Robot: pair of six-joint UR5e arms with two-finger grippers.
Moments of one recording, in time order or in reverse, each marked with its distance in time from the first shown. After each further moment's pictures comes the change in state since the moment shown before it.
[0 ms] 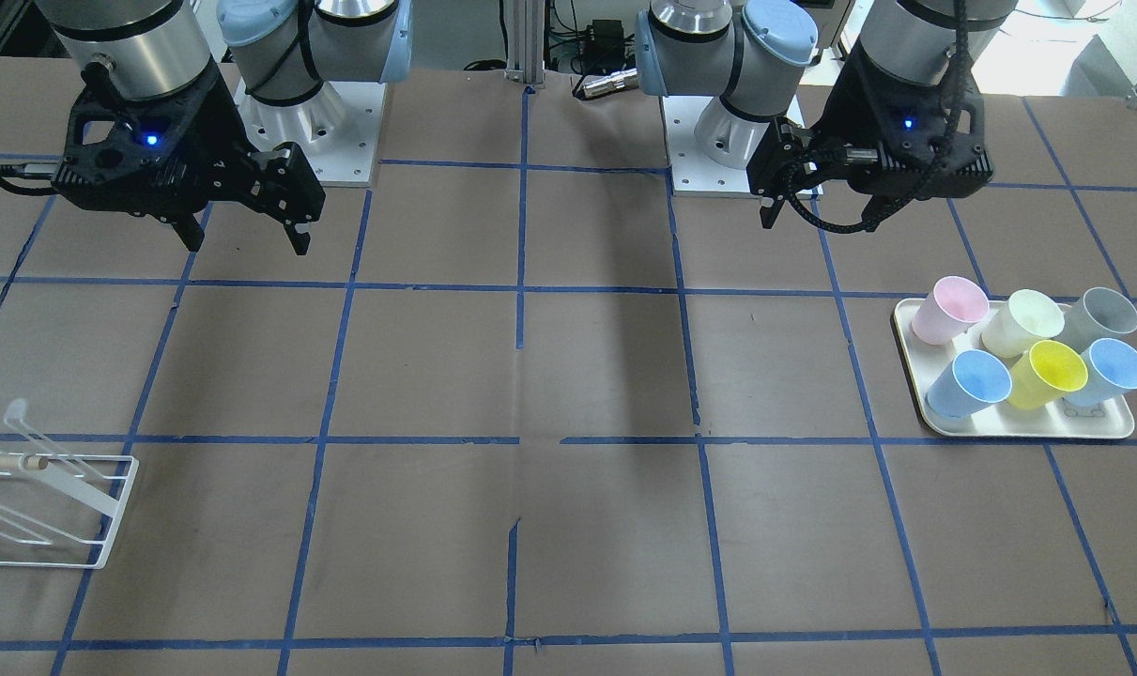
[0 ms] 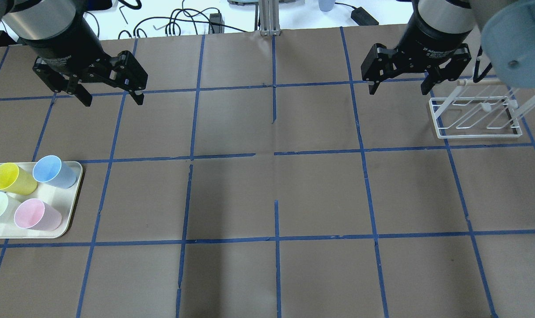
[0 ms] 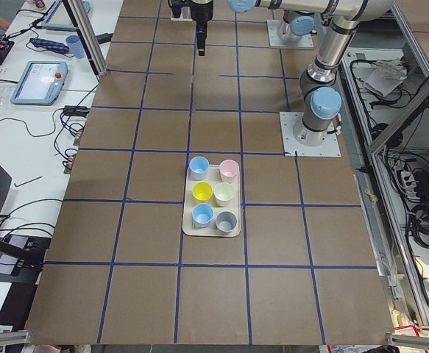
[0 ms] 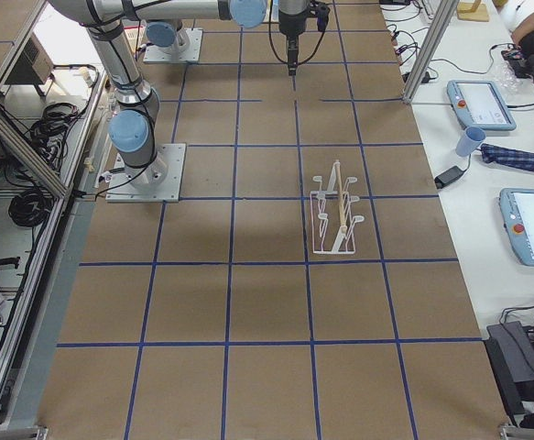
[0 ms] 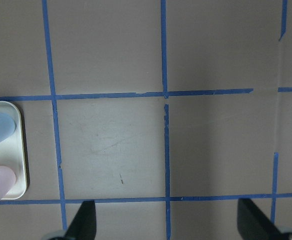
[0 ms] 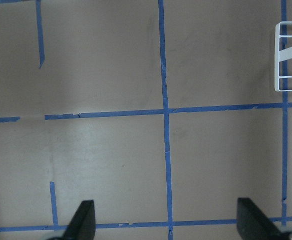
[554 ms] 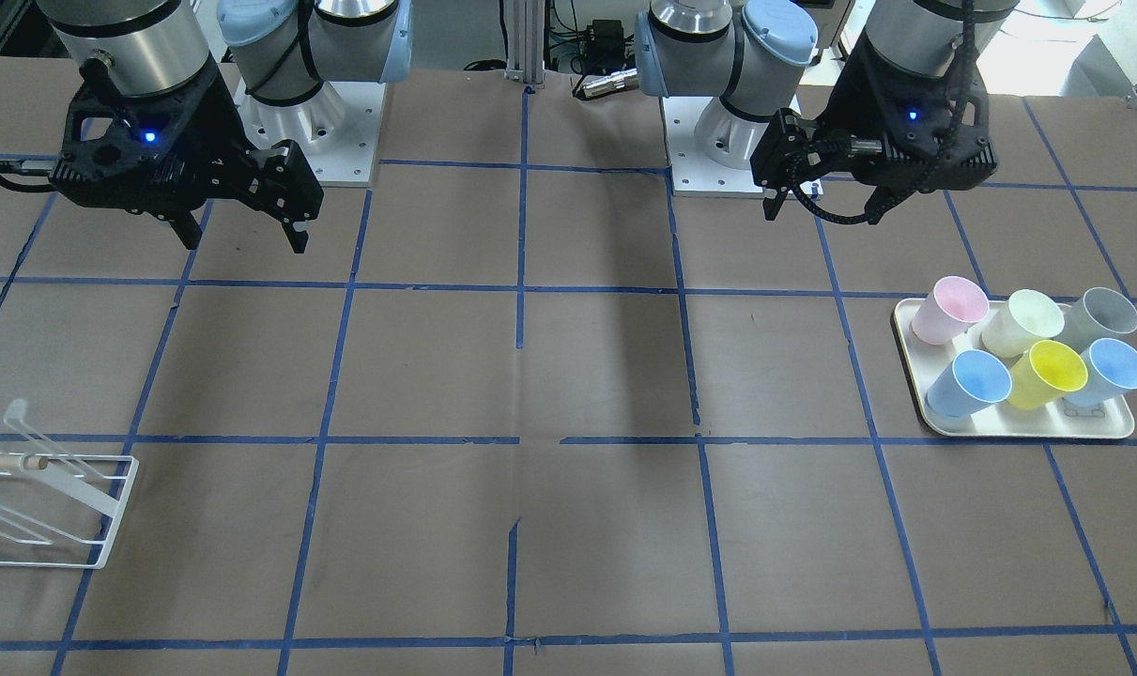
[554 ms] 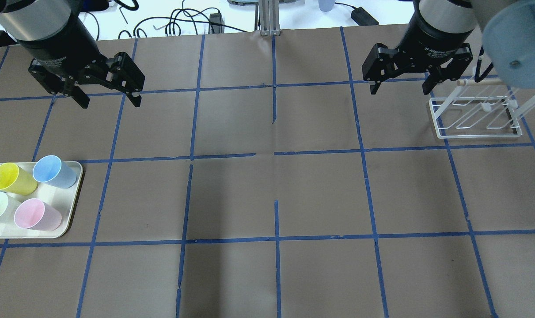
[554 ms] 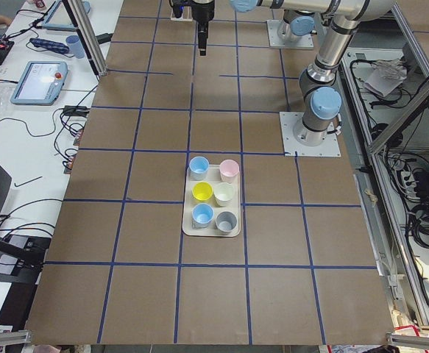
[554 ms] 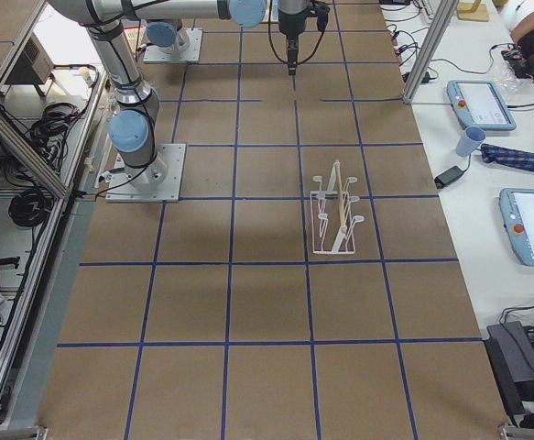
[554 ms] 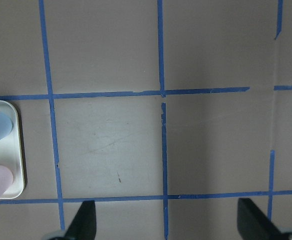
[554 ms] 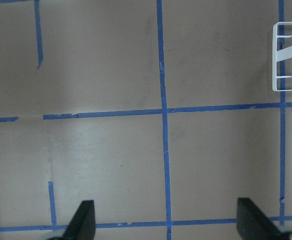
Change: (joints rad) left arm 0.014 0.011 -0.002 -0.023 -0.001 0.026; right arm 0.000 -0.002 0.000 0.002 -0.004 0.001
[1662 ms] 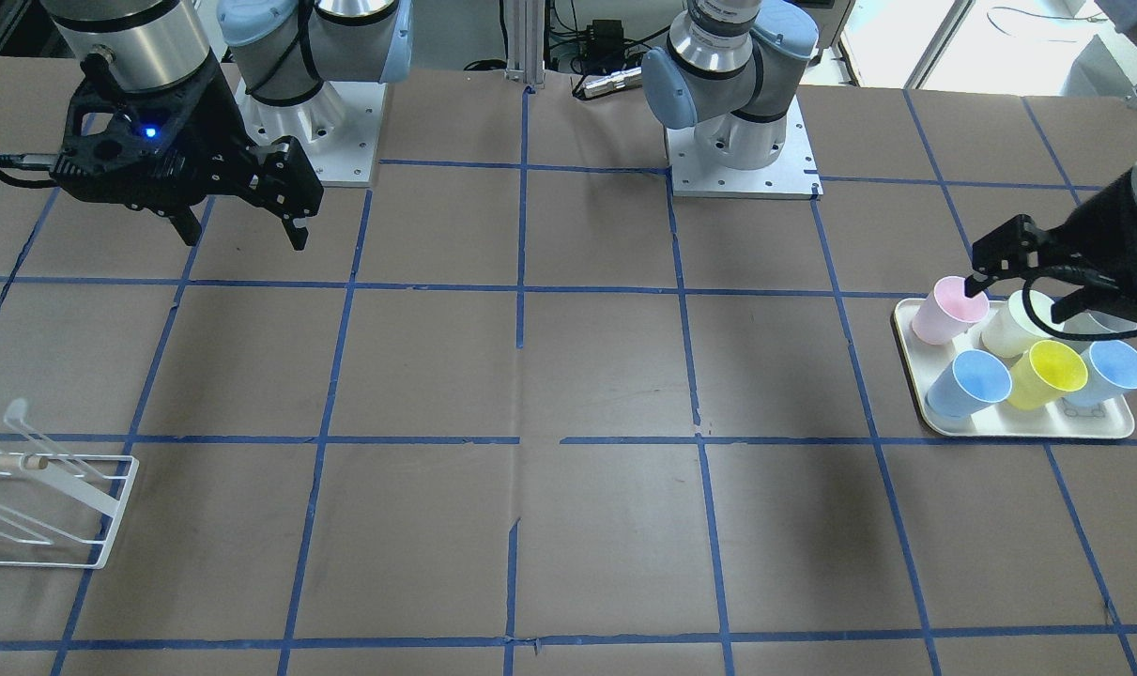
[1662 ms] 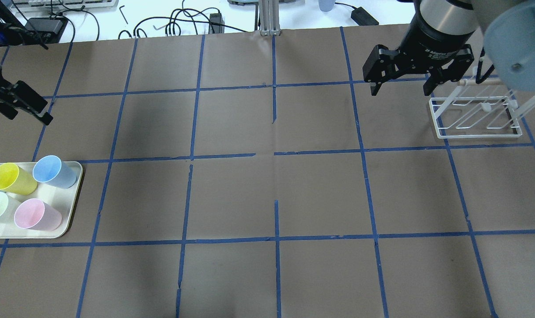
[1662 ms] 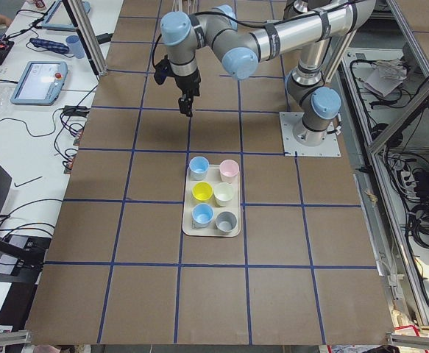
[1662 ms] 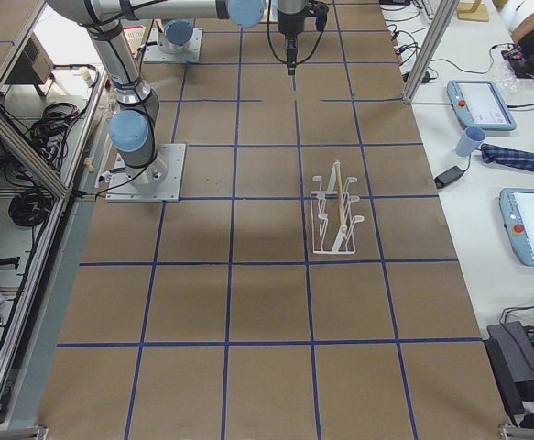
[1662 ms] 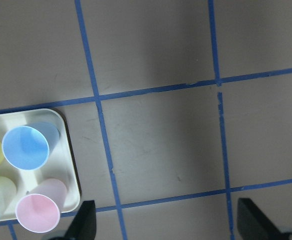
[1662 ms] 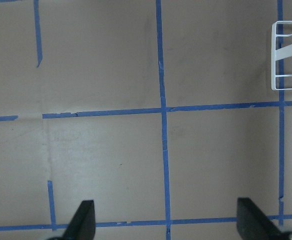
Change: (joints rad) left arm 0.449 -0.178 -0.032 0.098 -0.007 0.721; right arm 0.000 -0.008 0.006 0.000 -0.003 0.000
